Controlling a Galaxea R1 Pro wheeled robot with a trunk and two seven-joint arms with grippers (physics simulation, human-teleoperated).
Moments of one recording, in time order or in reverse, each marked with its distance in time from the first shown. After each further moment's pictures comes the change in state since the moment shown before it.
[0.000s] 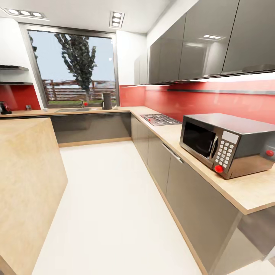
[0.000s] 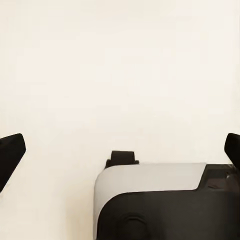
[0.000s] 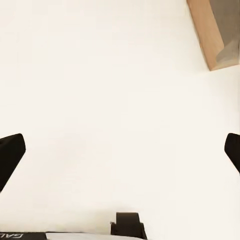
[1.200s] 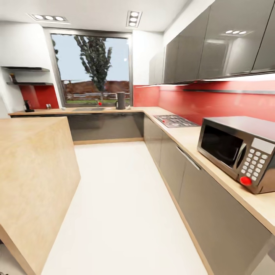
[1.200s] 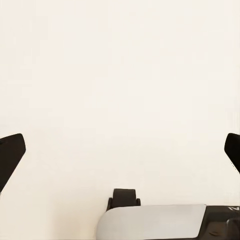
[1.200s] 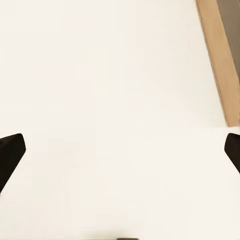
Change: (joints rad) left arm 0.000 0.004 -0.001 -0.116 -0.002 0.000 0.000; right arm -0.001 0.001 0.005 -0.071 0.001 0.000 0.000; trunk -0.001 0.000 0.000
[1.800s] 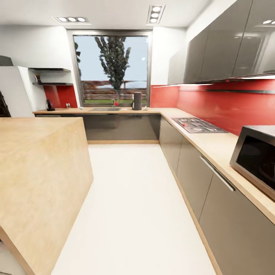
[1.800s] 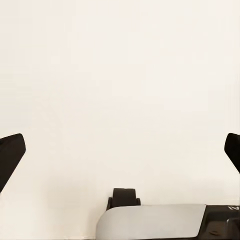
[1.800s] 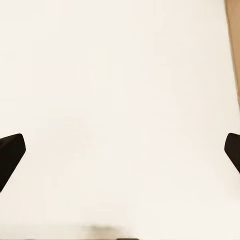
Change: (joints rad) left arm 0.000 0.000 0.001 0.001 0.000 0.000 -0.002; right arm 0.000 0.000 0.000 0.000 0.000 0.000 -0.001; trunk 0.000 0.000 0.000
